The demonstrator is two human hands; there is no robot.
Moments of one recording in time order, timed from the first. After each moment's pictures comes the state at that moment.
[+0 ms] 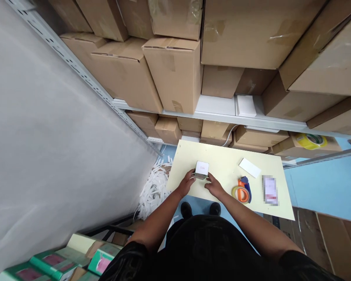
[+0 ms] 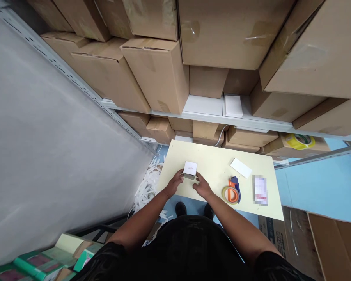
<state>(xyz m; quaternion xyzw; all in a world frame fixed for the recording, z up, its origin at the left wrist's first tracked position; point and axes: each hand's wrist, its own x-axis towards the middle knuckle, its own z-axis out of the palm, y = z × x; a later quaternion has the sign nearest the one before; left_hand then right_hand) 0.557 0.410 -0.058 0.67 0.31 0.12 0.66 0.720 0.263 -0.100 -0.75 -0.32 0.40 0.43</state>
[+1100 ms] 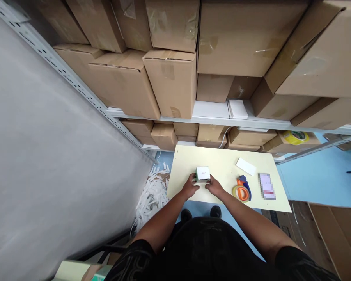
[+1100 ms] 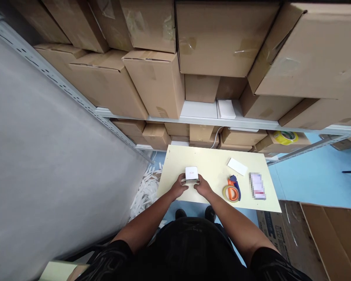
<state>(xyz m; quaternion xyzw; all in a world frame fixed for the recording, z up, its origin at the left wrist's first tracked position) 0.569 0.412 -0.091 0.59 0.35 0.06 0.73 0.715 0.281 -0.098 -0.76 -0.25 0.42 0.43</state>
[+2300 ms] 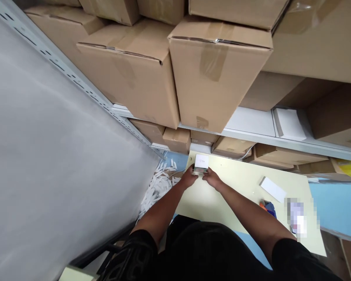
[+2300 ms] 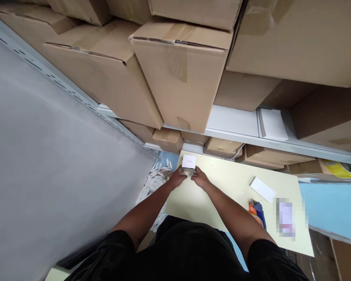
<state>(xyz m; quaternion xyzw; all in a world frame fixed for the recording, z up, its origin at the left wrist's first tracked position) 0.598 0.583 -0.124 0.65 0.39 0.07 0.64 0.750 0.469 -0.118 -0.72 -0.20 0.52 0.41</state>
